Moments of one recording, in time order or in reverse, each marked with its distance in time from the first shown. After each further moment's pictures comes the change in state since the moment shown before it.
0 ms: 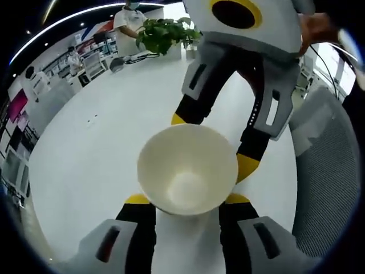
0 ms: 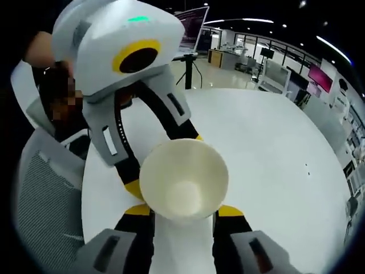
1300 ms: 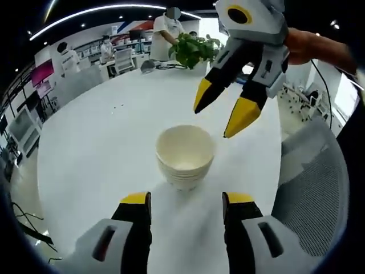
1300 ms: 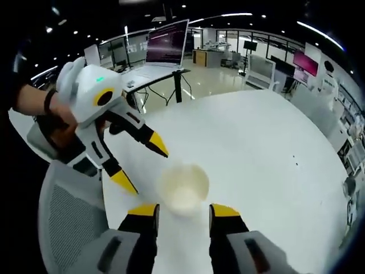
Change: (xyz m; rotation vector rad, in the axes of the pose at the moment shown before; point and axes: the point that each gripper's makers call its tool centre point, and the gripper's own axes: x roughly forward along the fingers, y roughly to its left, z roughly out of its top) left arm -0.065 -0.027 -0.021 -0.229 -0.098 0.094; right arm -0.056 0.014 0.021 0.108 0.008 -0.032
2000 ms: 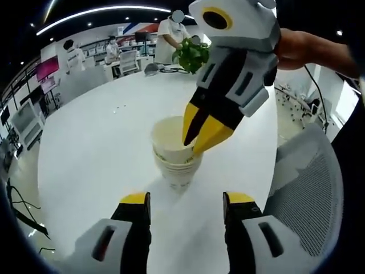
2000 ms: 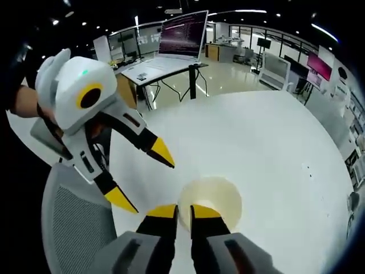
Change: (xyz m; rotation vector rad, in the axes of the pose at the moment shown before) left arm -0.019 -0.010 -0.006 -0.060 -0.044 0.011; right arm 0.029 0.031 0.028 -0.039 0.045 0.077
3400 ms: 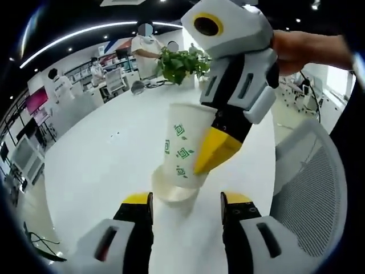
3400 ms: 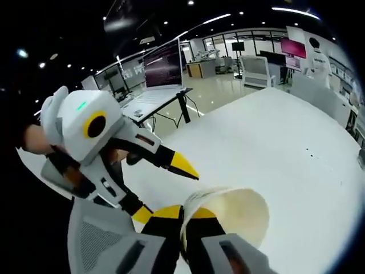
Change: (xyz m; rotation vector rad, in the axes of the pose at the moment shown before) left arm -0.002 -0.005 0.045 0.186 -0.046 -0.012; right arm -0.035 0.014 0.015 0.233 -0.197 0.040
